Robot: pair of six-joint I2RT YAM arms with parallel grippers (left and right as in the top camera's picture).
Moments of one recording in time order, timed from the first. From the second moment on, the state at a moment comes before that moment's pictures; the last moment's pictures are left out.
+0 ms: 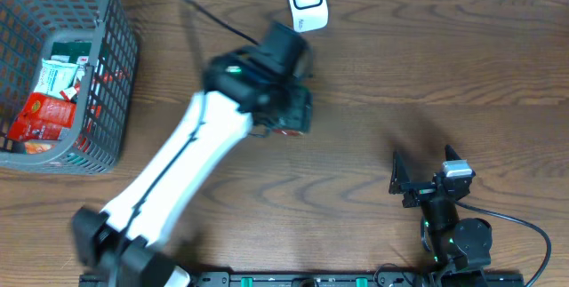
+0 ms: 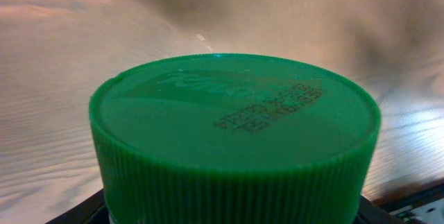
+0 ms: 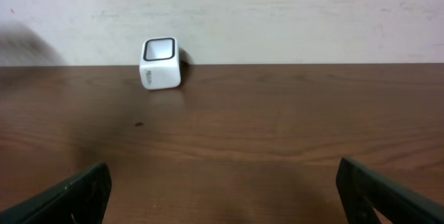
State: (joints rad) left arm -0.62 1.70 1.64 -1.20 0.12 -0.42; right arm 0.14 0.01 0.01 -0.07 0.00 0.09
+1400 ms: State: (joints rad) left arm -0.75 2.05 1.47 -0.89 -0.03 -0.70; right arm 0.14 0.01 0.01 -0.07 0.00 0.09
